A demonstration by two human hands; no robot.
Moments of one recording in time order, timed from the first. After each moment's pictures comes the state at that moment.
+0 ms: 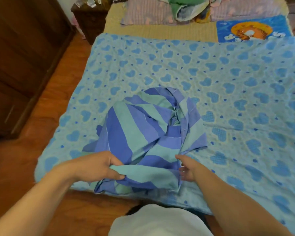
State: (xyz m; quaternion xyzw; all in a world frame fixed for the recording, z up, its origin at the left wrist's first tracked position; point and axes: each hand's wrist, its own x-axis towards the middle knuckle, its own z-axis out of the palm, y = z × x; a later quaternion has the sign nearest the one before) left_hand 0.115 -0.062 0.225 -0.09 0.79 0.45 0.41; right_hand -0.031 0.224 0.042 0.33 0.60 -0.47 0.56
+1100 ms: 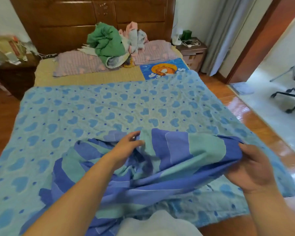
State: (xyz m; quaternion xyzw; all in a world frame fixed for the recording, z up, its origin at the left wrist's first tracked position) left_hand -0.096 0.105 0.205 -0.13 0.69 0.68 0.21; right_hand -0.018 0.426 0.311 0.02 0.28 -0.94 0.21
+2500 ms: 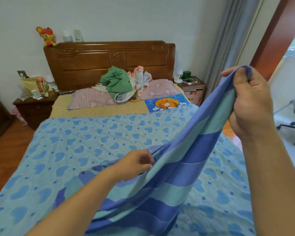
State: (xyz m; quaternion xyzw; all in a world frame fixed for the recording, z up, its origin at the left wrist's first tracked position) left_hand -0.091 0.120 0.288 0.15 0.85 0.48 0.13; right_hand -0.110 0.393 0.484 -0.14 0.64 -0.69 -0.29
